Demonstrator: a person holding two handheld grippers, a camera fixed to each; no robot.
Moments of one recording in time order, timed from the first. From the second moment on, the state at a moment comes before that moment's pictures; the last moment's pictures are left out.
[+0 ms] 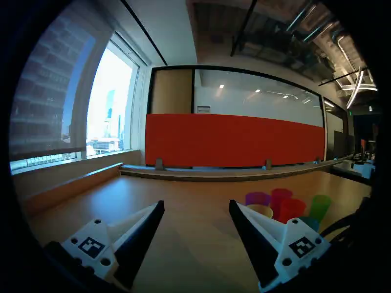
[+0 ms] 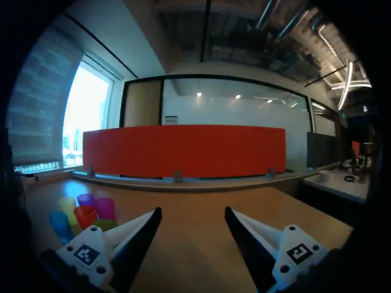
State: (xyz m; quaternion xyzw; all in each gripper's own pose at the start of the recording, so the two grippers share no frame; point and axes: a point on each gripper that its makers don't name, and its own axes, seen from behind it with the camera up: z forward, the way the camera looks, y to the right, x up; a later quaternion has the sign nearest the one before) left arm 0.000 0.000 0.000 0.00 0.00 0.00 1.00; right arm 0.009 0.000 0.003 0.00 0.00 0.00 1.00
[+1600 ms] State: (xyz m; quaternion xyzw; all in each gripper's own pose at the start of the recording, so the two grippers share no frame) left arm 0.142 0.100 0.018 -0.25 -0.01 0.03 0.97; right arm 0.135 -0.049 0.036 0.19 -0.05 -0.02 0.98
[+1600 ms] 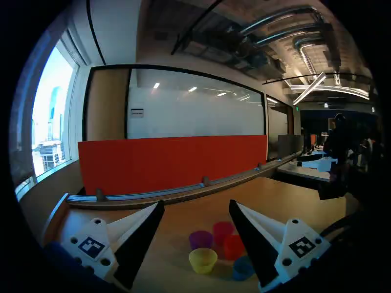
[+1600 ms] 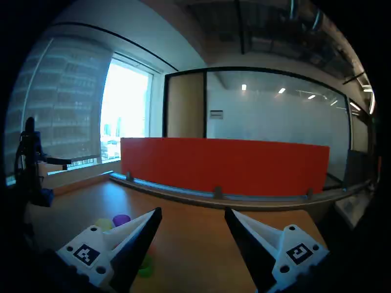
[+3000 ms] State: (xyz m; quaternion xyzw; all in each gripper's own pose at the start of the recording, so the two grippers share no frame) left arm 0.041 0.147 0.001 -0.40 -0.13 0.10 0.90; right arm 0.096 -0.096 0.021 0.34 -0.13 -0.11 0.92
